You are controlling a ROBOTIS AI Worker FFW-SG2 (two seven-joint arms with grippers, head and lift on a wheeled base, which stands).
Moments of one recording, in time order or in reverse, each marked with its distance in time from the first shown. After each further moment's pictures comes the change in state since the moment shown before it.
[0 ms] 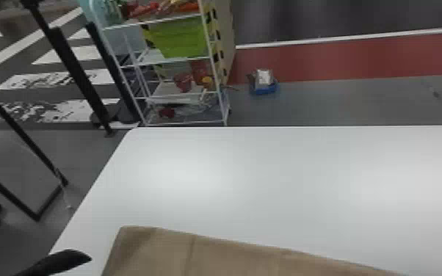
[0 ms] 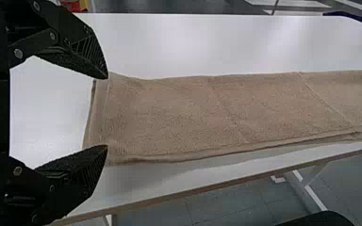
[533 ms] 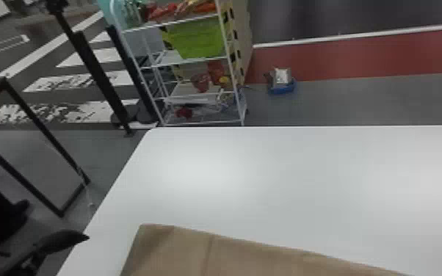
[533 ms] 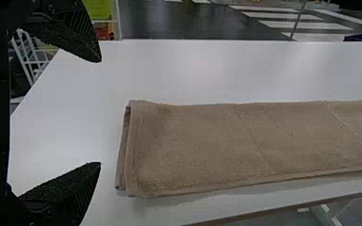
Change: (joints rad) left arm -0.026 0.010 0.071 -0.002 0.025 0.021 0.049; right arm -0.068 0.095 -0.100 0.109 -0.247 0.082 0.000
